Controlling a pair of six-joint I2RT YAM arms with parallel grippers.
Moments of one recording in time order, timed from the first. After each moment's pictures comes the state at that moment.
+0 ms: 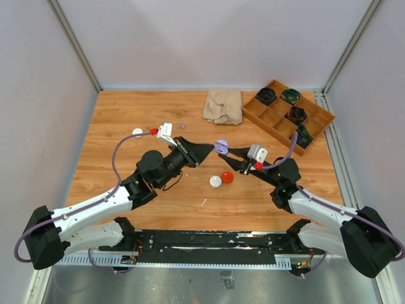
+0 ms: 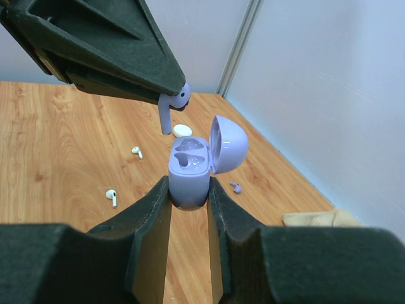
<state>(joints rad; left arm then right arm) -0.90 1.00 0.64 0.44 -0.20 -0.89 0.62 1.08 0.35 1.02 -0.52 -0.18</state>
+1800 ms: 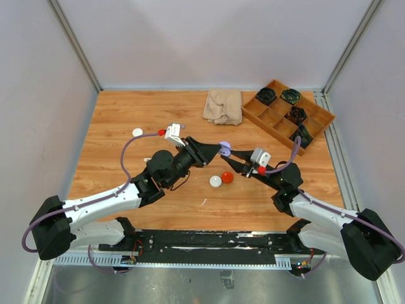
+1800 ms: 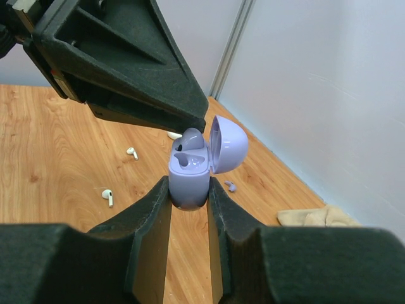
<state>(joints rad) -0.95 1.11 0.66 0.52 -0.26 -0.91 0.62 1.06 0.30 1.08 -0.49 -0.19</state>
